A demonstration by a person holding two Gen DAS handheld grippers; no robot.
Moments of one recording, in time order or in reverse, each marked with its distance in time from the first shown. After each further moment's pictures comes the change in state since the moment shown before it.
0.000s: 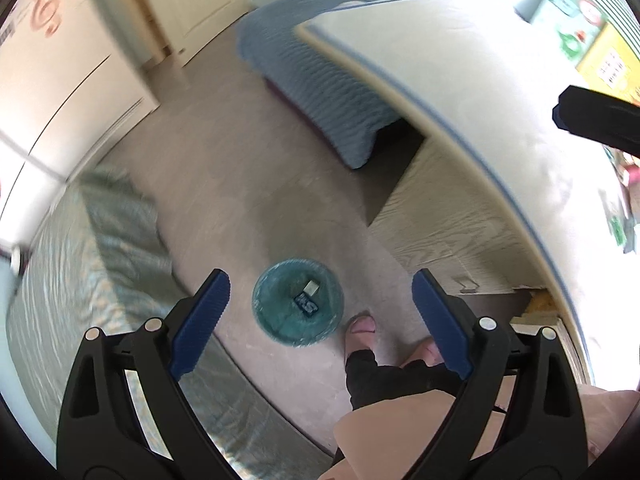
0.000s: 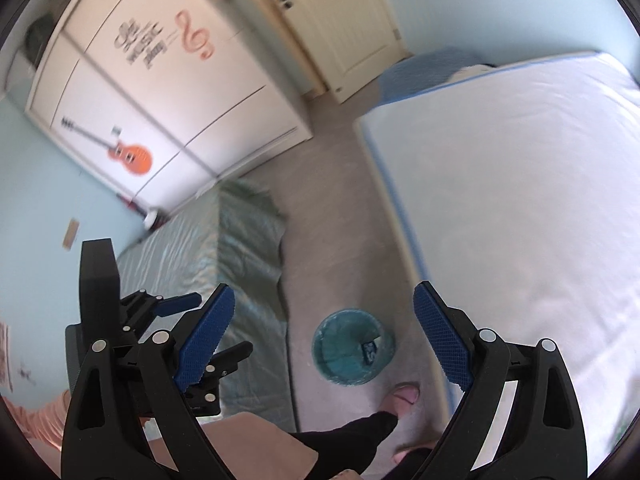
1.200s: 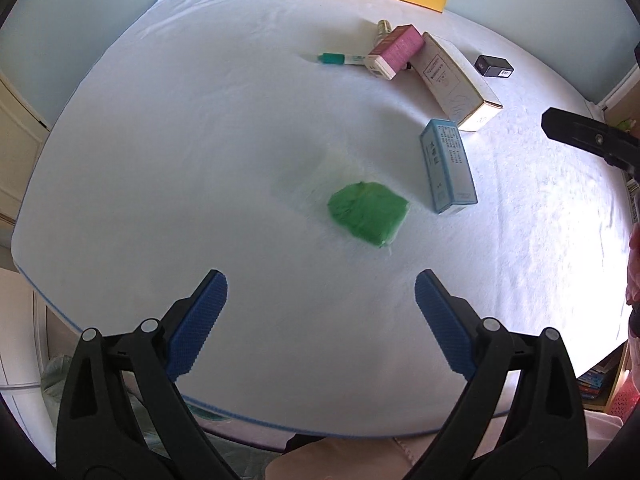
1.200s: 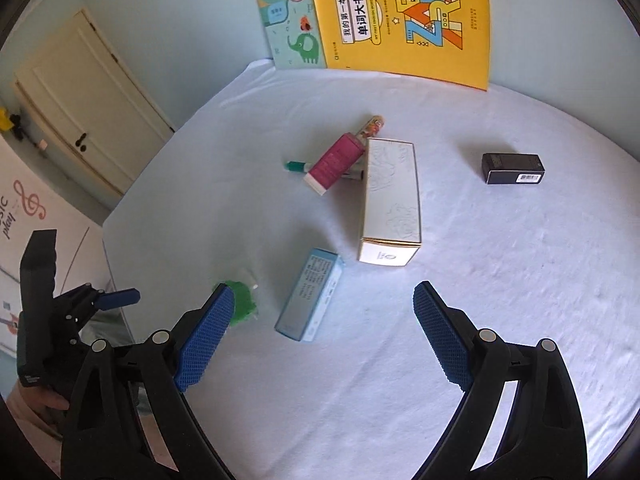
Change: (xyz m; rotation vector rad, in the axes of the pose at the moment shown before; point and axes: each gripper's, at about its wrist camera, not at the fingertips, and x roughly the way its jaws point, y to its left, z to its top) left arm -0.007 -0.375 0.007 0.642 0.029 -0.262; right arm -0.270 -0.270 -0.204 0.521 -0.257 -0.496
